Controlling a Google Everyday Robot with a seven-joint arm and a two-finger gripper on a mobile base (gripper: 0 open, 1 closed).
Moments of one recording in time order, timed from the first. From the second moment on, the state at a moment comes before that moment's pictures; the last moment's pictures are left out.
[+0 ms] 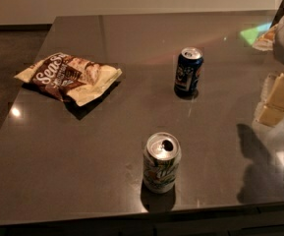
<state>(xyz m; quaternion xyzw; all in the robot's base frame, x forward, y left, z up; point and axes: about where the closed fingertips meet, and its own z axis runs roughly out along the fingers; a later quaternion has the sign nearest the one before) 0.438 -0.216 0.980 -0.60 0.78 -0.04 0.16</state>
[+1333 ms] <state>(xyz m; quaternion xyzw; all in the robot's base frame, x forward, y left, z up) 0.499 -0.200 0.960 -0.55 0.81 -0.02 0.21</state>
